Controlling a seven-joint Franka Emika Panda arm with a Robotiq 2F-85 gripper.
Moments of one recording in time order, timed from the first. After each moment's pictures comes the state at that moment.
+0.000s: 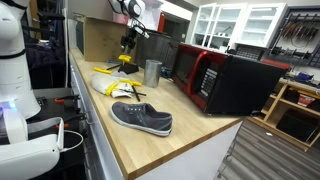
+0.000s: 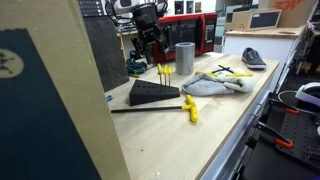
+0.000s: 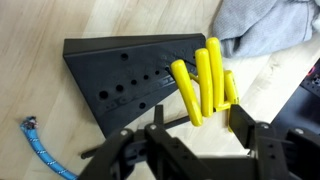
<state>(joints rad) 0.18 0.39 0.28 -1.62 -0.05 1.78 -1.62</state>
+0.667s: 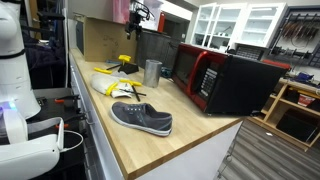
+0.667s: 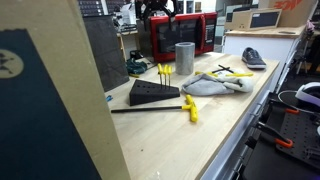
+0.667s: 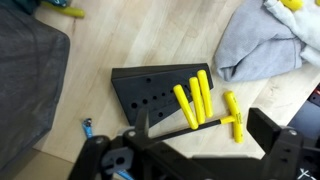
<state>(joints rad) 0.13 0.17 0.25 -1.71 -0.08 1.88 -1.64</state>
